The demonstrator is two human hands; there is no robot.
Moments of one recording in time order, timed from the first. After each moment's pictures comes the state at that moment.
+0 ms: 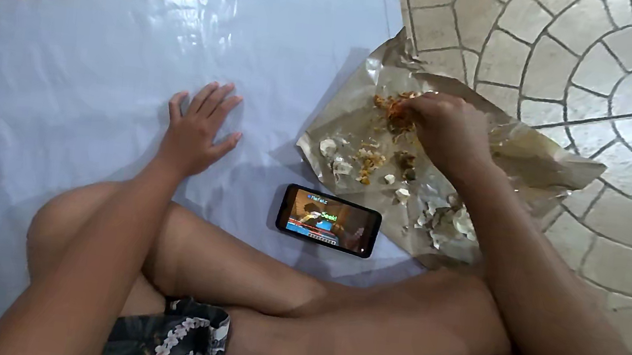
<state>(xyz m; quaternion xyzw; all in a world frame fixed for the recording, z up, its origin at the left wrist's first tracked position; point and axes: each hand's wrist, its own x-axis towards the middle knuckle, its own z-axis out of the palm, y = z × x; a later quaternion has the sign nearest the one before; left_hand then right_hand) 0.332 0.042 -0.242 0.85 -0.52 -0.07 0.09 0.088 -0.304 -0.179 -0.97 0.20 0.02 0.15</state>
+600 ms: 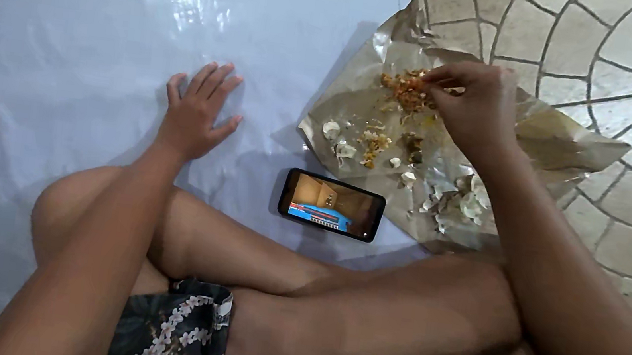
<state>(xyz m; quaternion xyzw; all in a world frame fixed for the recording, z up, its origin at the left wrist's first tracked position) 0.332 0.041 -0.240 0.85 -0.52 -0.08 0.08 0.080 -0.311 -0.179 -0.92 0.23 -0.10 0.30</state>
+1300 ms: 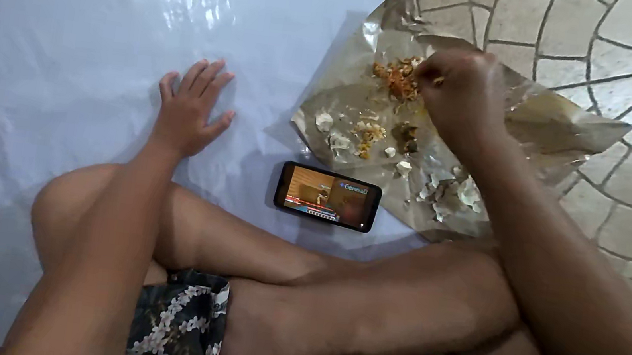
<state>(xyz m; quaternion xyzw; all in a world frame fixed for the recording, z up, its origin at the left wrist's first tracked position) 0.332 0.040 -0.237 0.85 -0.52 -0.09 0.07 0.084 -0.298 -0.171 -0.94 0.24 -0.05 0.23</state>
